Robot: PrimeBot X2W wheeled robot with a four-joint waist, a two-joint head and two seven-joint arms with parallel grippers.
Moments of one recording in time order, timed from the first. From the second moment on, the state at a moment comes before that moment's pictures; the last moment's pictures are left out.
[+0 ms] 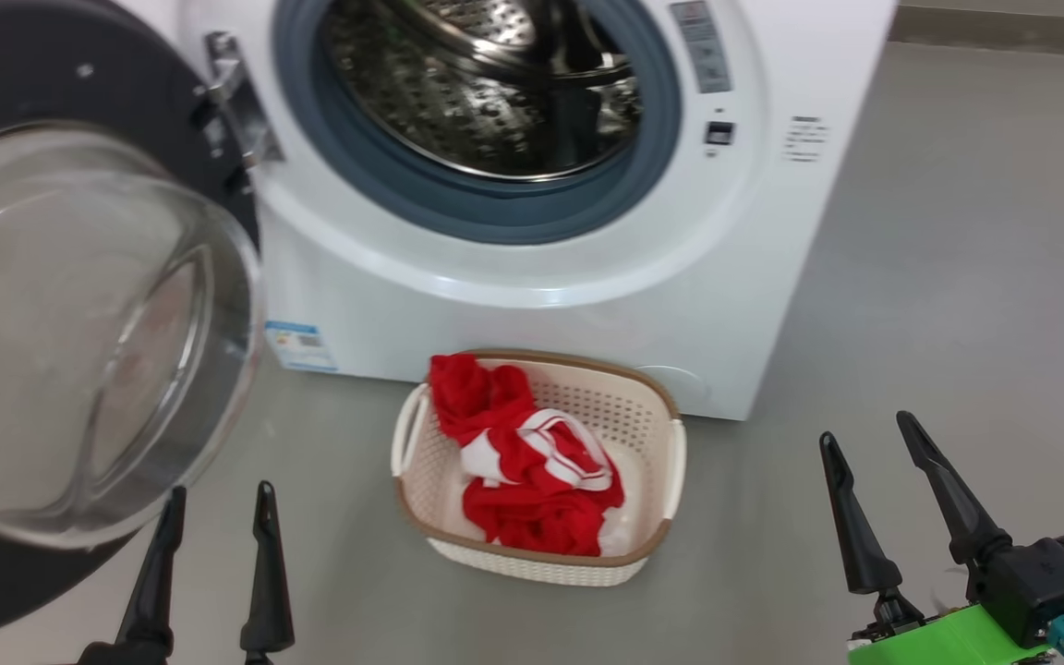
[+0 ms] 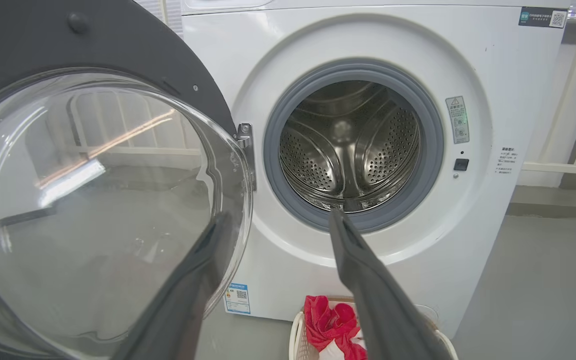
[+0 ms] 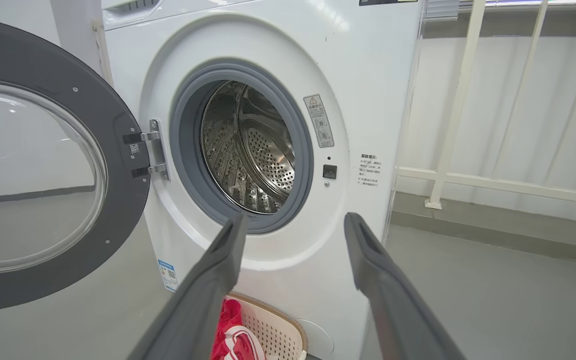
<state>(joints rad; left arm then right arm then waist) 0.07 0.07 -0.04 -0.06 -0.15 0.10 -0.25 0.07 -0.04 0.00 -0.02 0.14 0.13 -0.26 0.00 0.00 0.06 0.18</state>
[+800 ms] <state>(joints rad) 0.07 0.07 -0.05 -0.09 -0.15 0.14 -0.25 0.07 -0.04 0.01 -0.03 0.11 0.13 -0.26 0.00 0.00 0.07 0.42</state>
